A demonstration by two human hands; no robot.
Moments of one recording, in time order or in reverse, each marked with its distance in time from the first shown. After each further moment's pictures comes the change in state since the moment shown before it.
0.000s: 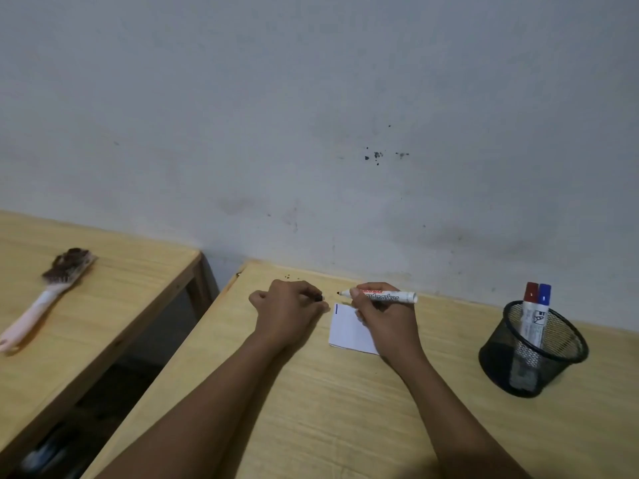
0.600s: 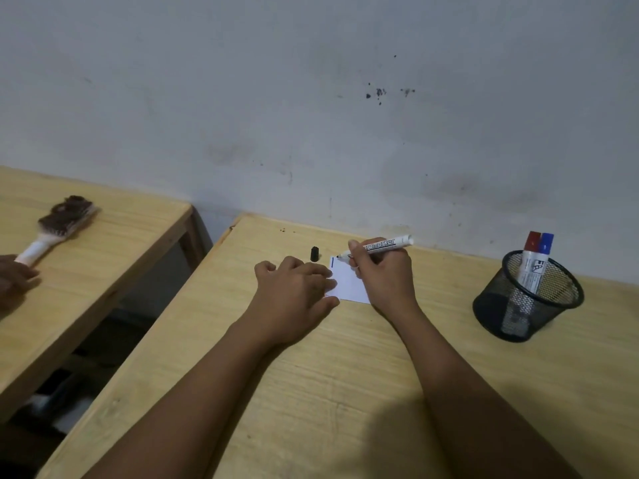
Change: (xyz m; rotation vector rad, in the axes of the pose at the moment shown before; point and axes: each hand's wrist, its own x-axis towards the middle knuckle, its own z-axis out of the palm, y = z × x) left_hand -0.057 -0.002 -0.008 0.374 -0.202 0.414; right_hand 0.000 0.005 0.002 -0.171 0.014 -0.025
